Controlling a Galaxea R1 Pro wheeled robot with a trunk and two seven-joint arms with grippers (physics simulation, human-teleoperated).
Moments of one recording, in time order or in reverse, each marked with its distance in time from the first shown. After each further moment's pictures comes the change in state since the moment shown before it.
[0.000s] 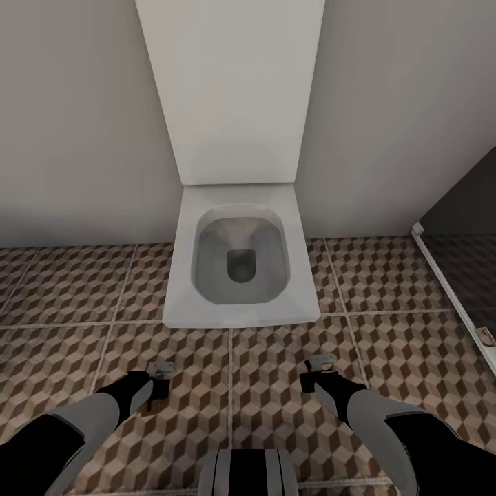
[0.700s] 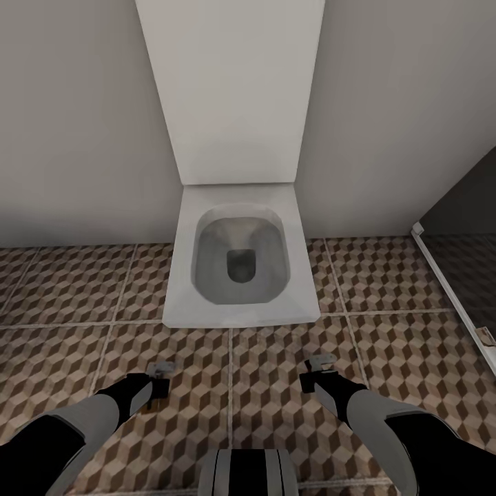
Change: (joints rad) left arm 0.003 -0.002 0.001 0.013 0.000 -0.059 0.000; right arm 0.000 0.000 0.000 0.000 0.000 0.000 0.000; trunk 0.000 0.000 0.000
